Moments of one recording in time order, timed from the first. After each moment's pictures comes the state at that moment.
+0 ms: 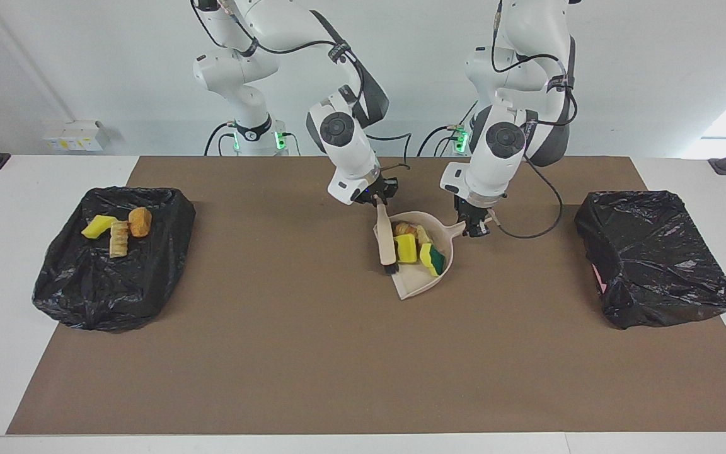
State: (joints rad) left arm -0.34 0.08 -0.08 -2.12 -0.02 2.08 0.89; right arm 0.45 0.19 0.19 -2.08 0.44 2.20 0.26
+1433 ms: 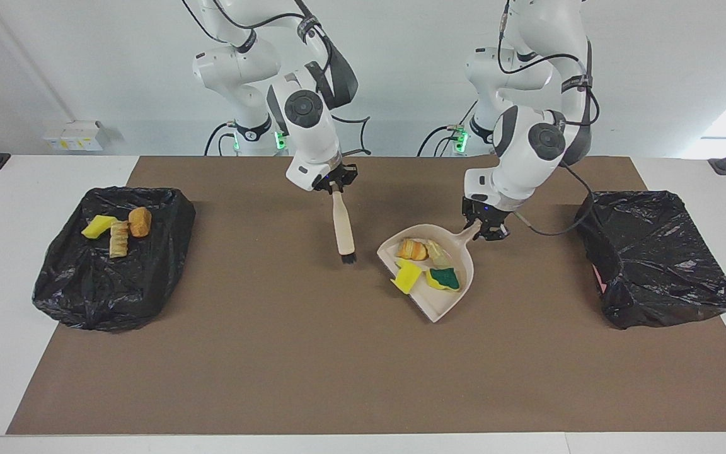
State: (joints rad) left arm -0.18 0.05 -0.06 -2.06 -0.22 2.11 0.76; right arm 0.38 -0.02 0.19 -2.19 0.24 2.00 0.36
